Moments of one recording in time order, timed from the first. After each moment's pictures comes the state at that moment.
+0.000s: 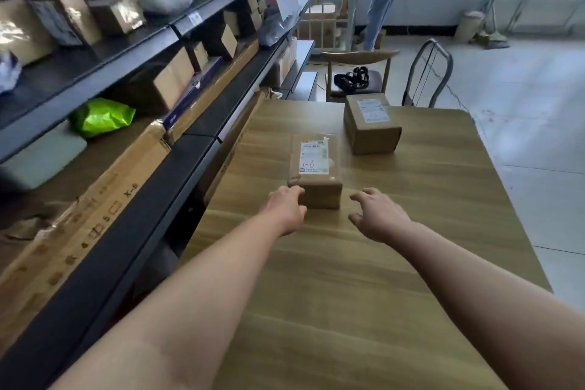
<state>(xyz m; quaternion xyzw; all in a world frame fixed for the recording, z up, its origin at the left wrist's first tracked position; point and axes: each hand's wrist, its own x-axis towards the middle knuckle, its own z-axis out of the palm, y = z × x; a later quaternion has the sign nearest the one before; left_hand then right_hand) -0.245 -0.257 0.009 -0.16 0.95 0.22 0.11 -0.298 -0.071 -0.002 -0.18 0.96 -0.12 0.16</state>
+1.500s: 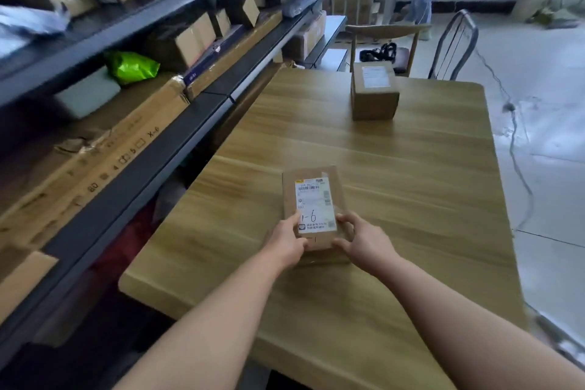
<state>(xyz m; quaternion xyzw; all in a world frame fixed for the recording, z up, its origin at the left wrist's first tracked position) -0.100 -0.126 -0.066 -0.31 0.86 0.39 0.09 -0.172 0.034 -0.055 -0.19 0.92 -0.26 0.22</state>
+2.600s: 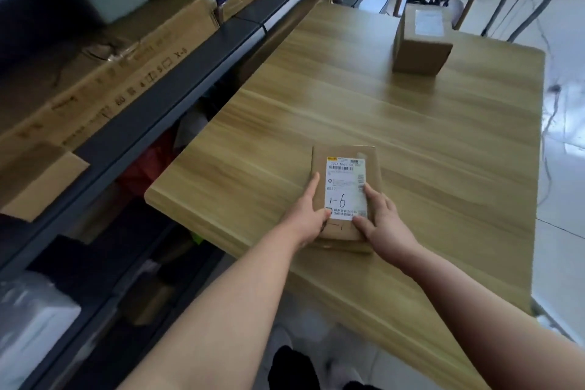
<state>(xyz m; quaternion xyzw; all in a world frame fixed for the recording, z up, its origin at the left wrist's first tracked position) -0.038 -0.098 -0.090 -0.35 0.74 0.56 0.07 -0.118 0.057 -0.082 -0.20 0.88 -0.31 0.28</state>
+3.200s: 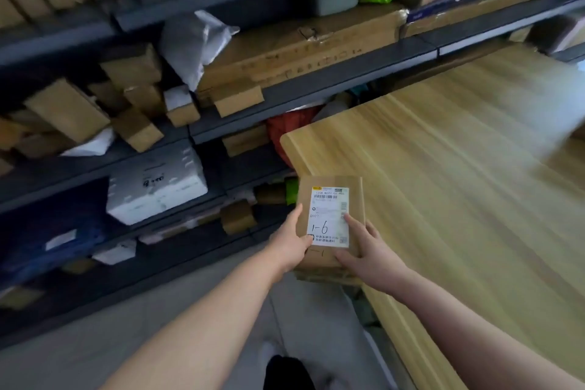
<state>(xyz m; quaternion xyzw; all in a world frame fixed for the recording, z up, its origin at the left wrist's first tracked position) 0.152 -0.031 -0.058 -0.62 0.61 0.49 -0.08 -0.015 0.048 -0.050 -0.53 0.72 -0.16 0.41</state>
